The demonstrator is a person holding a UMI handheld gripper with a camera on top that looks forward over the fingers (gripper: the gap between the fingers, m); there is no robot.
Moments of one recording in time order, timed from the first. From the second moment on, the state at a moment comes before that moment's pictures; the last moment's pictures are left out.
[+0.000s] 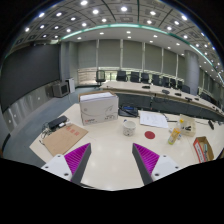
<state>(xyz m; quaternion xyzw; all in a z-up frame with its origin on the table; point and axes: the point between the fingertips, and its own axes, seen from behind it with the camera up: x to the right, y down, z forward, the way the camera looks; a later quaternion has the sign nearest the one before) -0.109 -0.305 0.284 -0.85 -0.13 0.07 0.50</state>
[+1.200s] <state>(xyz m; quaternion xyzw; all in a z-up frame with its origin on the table) 0.269 0.096 0.064 -0.83 0.01 -0.01 0.56</state>
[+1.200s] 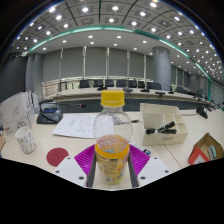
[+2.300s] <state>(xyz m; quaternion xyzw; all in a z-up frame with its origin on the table) 0.023 0.160 0.195 -0.39 -0.58 -0.60 0.38</state>
